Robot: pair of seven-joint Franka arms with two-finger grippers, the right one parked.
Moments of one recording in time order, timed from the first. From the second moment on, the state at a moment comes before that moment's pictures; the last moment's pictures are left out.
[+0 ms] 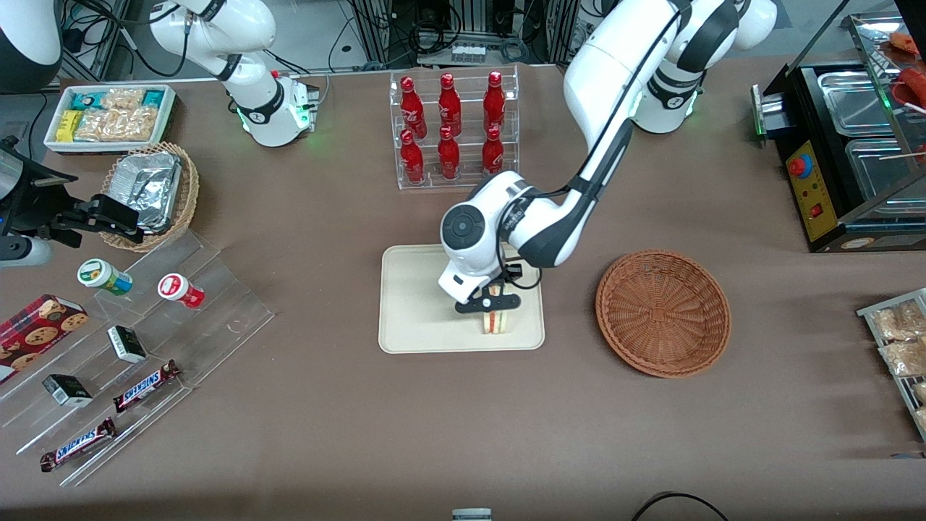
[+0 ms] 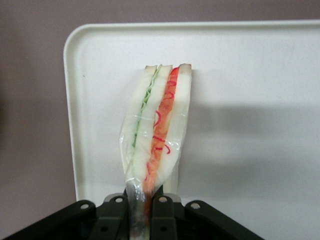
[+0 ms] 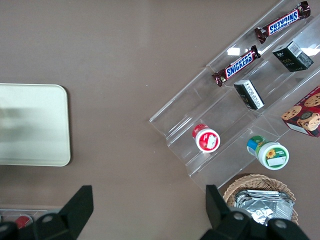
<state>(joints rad) -0.71 0.79 -0.08 -1.34 0.12 1.95 -0.87</state>
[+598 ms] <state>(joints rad) -0.71 0.78 -0.06 -1.30 0.12 1.91 -0.88</state>
